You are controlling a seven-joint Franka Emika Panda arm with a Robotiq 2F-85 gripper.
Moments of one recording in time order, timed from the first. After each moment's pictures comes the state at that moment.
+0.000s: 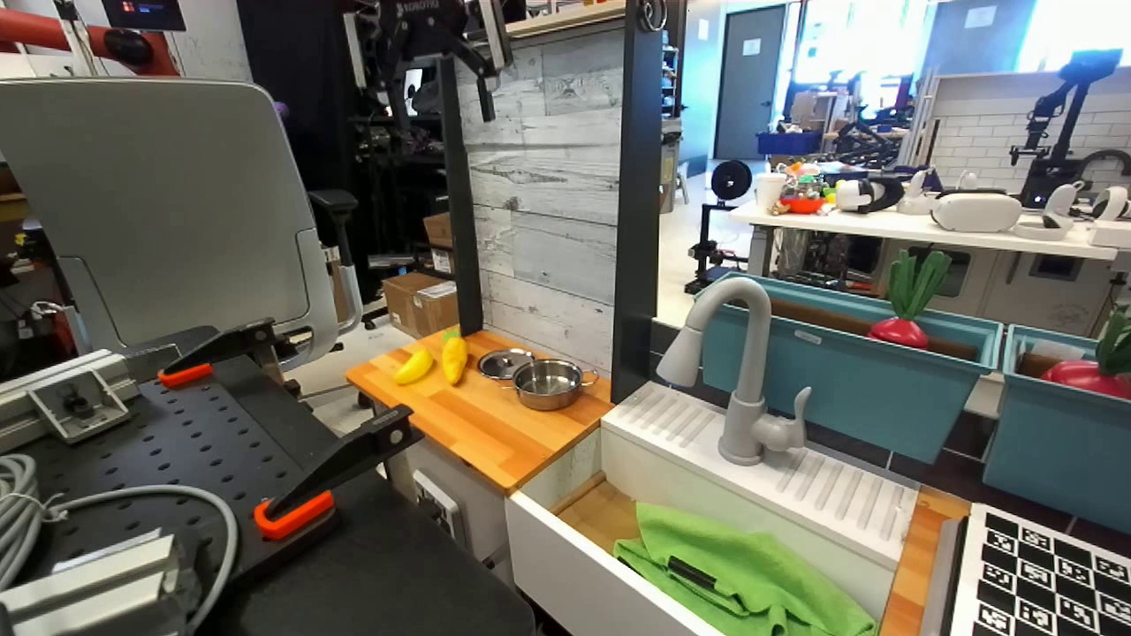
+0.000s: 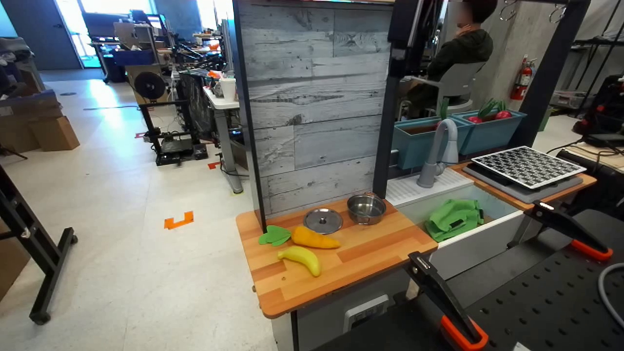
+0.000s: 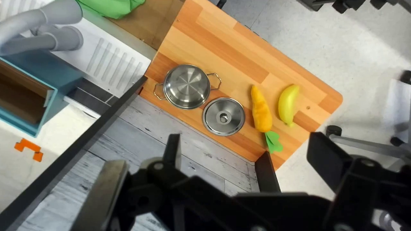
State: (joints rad) arm 0.06 0.05 0.03 -2.31 -0.06 2.47 -0.49
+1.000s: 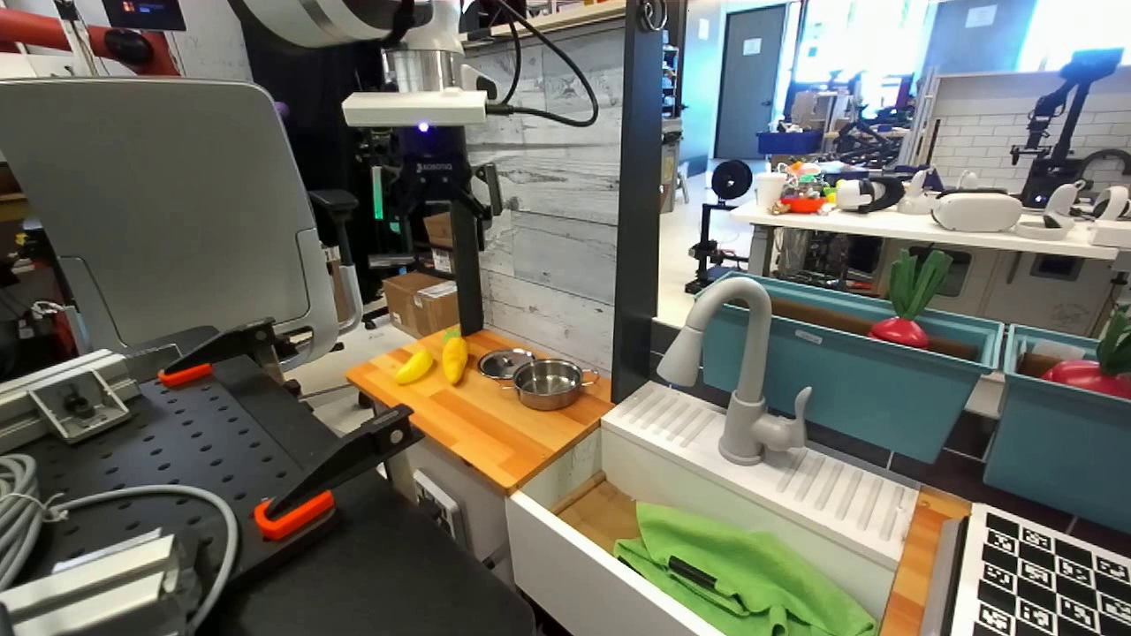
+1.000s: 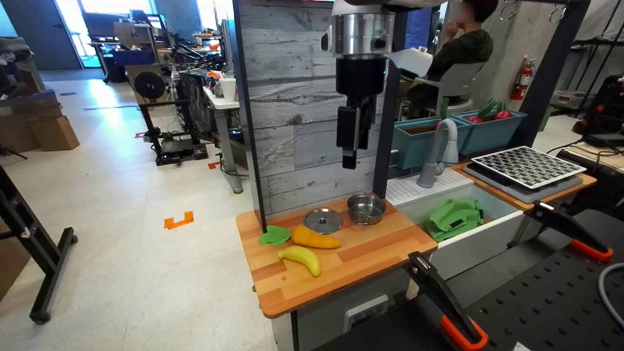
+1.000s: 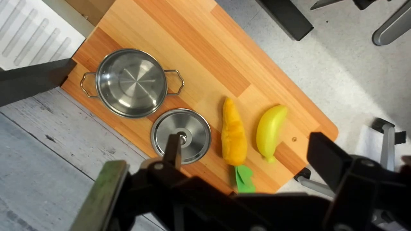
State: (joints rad) arm 0.07 0.47 0.12 -2.10 -0.14 2.53 -0.51
